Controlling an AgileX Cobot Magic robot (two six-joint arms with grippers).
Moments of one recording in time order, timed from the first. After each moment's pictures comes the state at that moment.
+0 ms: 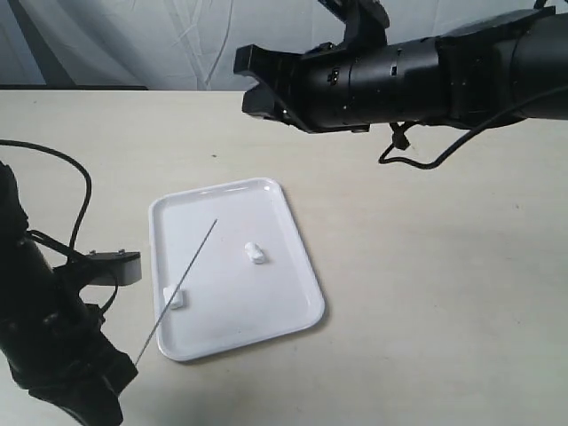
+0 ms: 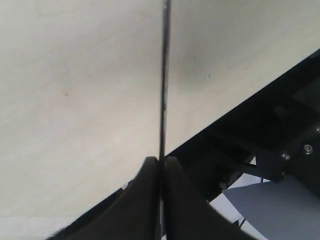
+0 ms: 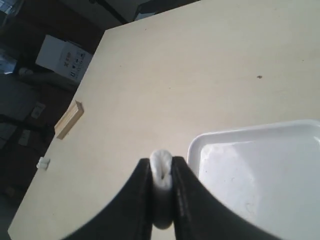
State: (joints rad) left arm -0.35 1.52 -0.63 -0.56 1.11 0.44; right arm 0.56 1.67 -1.08 1.58 0.38 -0.96
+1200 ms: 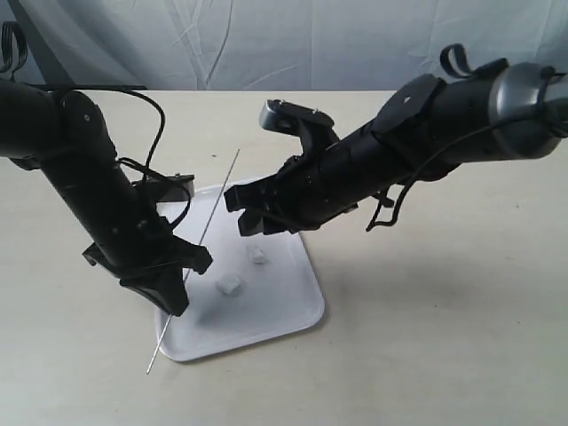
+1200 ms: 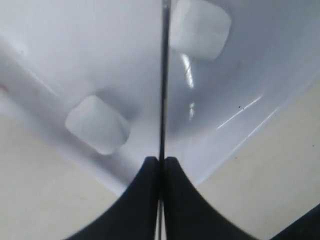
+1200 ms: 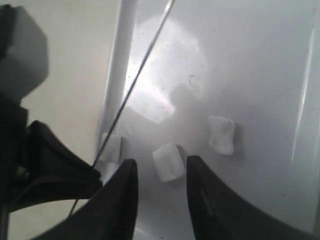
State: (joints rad) left arm -0.35 1.86 -1.01 -0.53 0.98 0.38; right arm 0.60 1.86 -1.08 1.09 0.53 -0.70
